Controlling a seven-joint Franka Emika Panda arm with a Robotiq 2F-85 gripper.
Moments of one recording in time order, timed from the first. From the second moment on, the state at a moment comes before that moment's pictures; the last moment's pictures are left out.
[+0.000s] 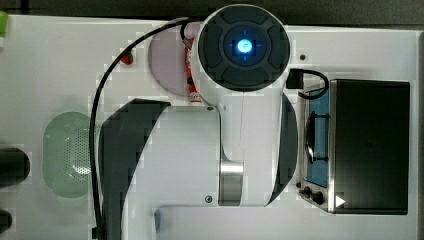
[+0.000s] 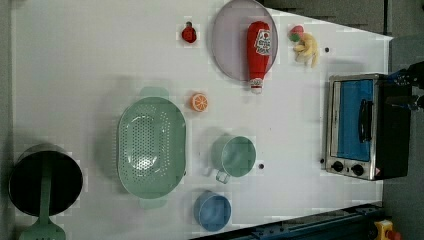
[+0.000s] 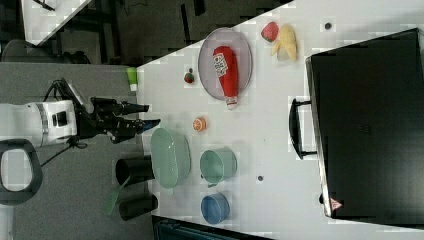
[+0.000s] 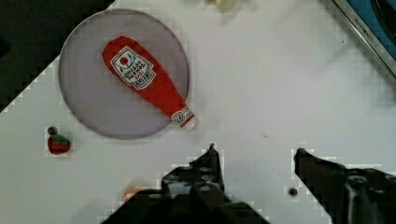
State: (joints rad) arm -0.02 -0.02 0.02 -1.79 0.00 0.21 -0.03
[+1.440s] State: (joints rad) arm -0.05 0.43 0.09 -1.90 0.03 0.78 -0.37
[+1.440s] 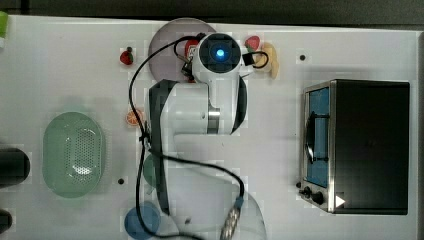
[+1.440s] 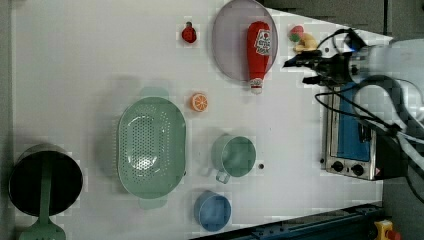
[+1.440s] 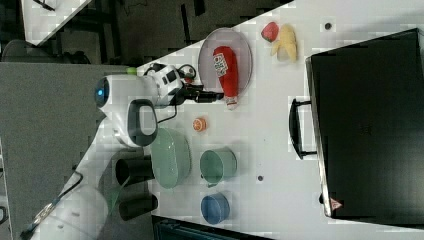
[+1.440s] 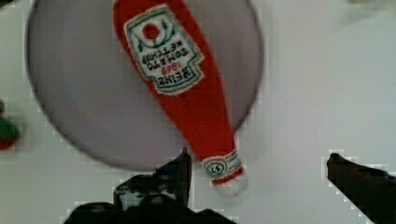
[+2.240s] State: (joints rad) arm -0.03 0.72 0.11 -1.70 -0.09 0.89 -0.57
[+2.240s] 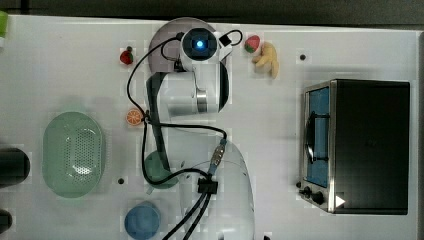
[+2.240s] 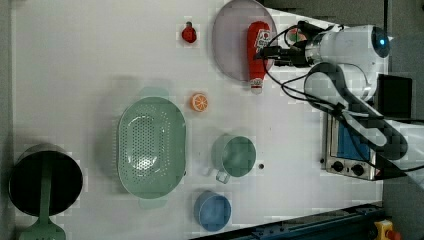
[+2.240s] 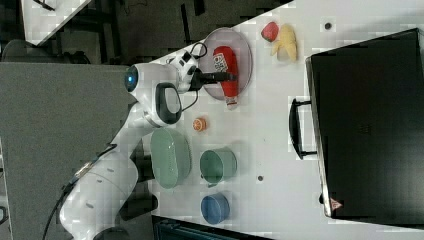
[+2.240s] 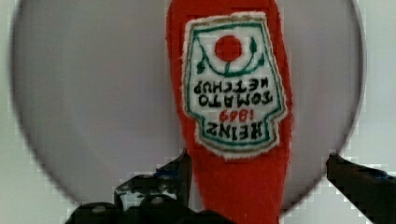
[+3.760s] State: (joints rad) arm -0.03 0.75 0.11 -1.71 -0.10 1.07 -0.58
